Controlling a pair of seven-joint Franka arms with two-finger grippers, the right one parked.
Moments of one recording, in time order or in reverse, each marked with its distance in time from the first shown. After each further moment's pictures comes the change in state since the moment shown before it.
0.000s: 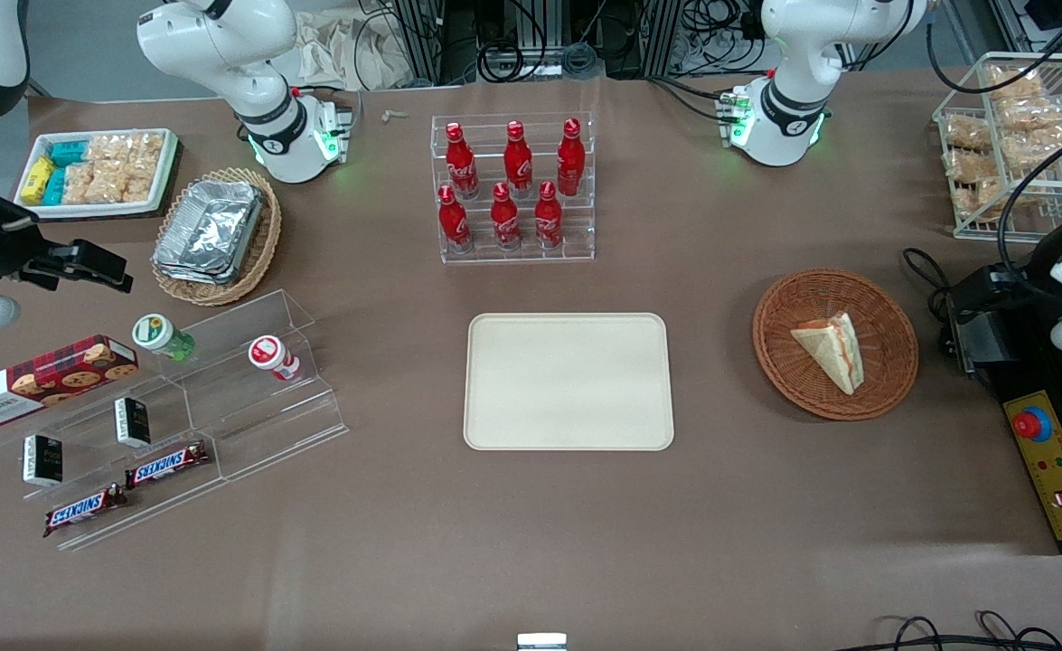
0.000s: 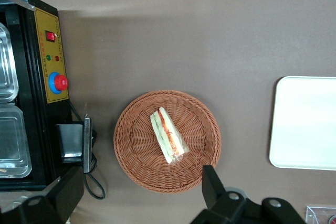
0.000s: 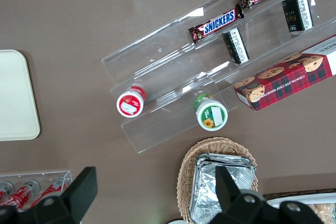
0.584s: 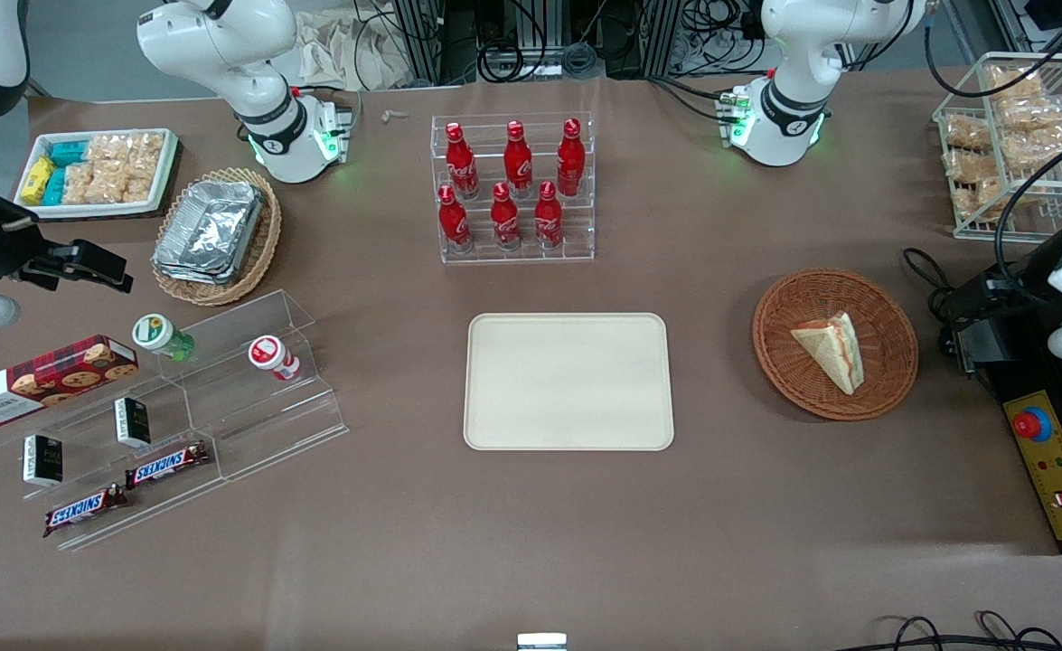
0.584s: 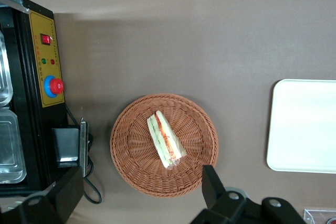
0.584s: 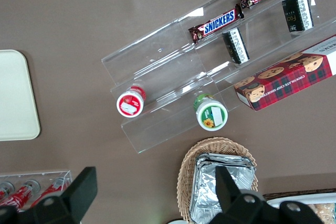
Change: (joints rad) arm 0.000 0.011 0.000 -0.003 -0.008 0.016 0.000
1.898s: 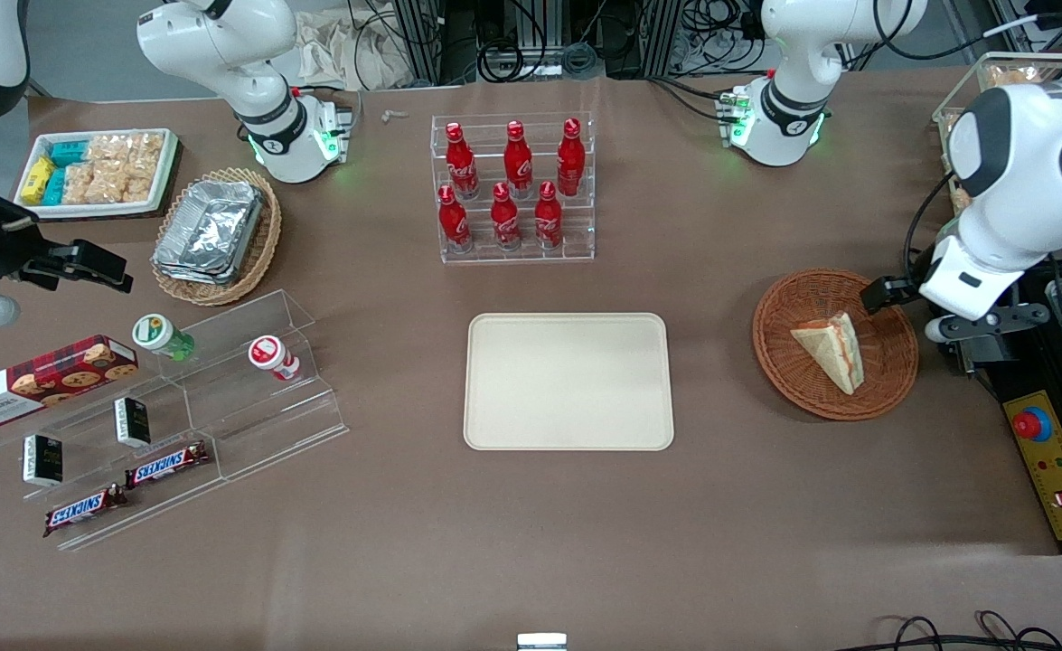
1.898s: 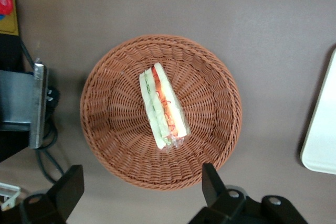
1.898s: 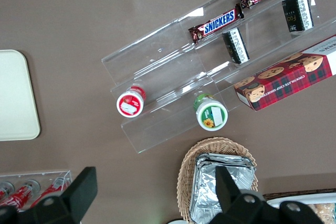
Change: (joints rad) arm 0.000 -0.206 0.020 -0.701 -0.004 0.415 -0.143
